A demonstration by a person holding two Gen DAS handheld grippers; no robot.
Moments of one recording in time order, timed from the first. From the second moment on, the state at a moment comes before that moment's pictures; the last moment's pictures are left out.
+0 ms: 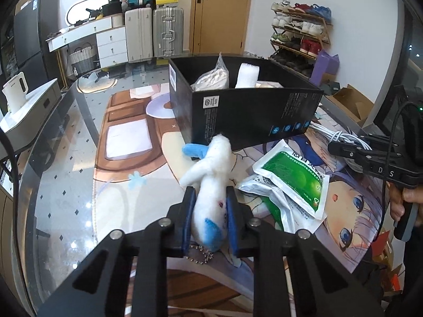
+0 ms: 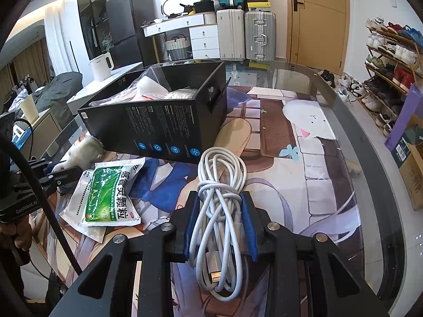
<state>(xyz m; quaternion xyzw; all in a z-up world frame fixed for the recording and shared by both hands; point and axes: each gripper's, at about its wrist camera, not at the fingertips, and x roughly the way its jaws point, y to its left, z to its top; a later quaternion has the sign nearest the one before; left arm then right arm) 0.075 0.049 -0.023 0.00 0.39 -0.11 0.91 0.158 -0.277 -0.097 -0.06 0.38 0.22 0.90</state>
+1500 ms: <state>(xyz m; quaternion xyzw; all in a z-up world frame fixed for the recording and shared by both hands) 0.075 0.058 0.063 -0.02 0.29 -0.11 0.95 0.144 -0.254 0.001 -0.07 0.30 0.29 0.91</state>
